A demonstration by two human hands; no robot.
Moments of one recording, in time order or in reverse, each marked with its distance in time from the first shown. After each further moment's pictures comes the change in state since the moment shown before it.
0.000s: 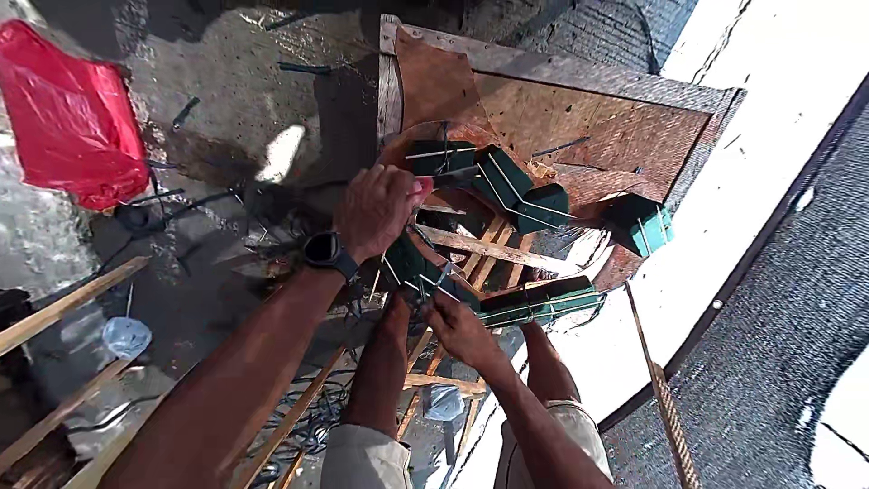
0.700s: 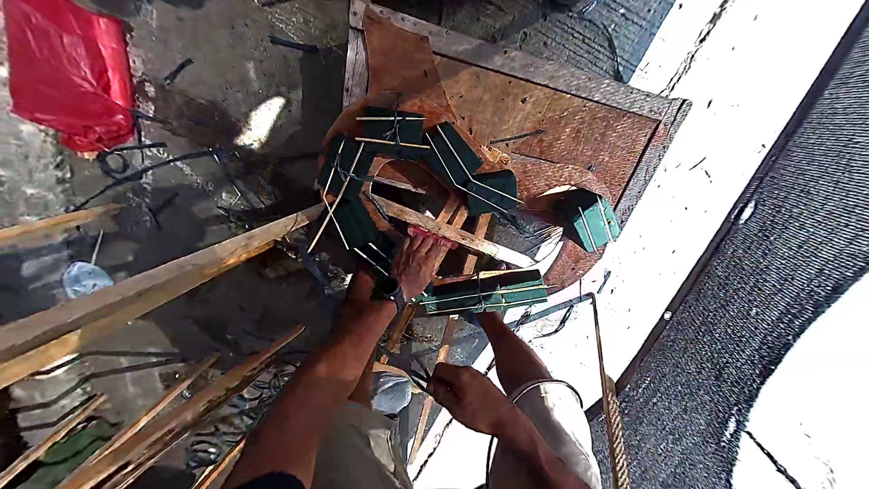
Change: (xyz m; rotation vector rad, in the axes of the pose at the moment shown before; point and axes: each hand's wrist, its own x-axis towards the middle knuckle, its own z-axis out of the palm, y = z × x) left_hand -0.079 0.179 0.193 -0.118 -0.342 -0.182; right_hand -0.186 0.092 -0.069 -0.266 -0.466 0.157
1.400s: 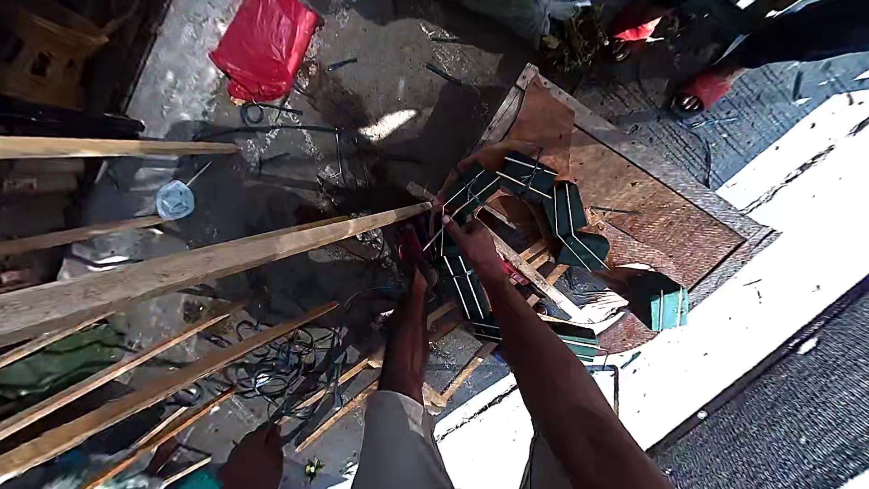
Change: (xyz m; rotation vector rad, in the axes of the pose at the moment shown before) left_hand -0.483 -0.071 0.042 -0.399 0.015 -1.317; right_hand 0.249 -0.188 -0.090 -0.106 0.571 0.125
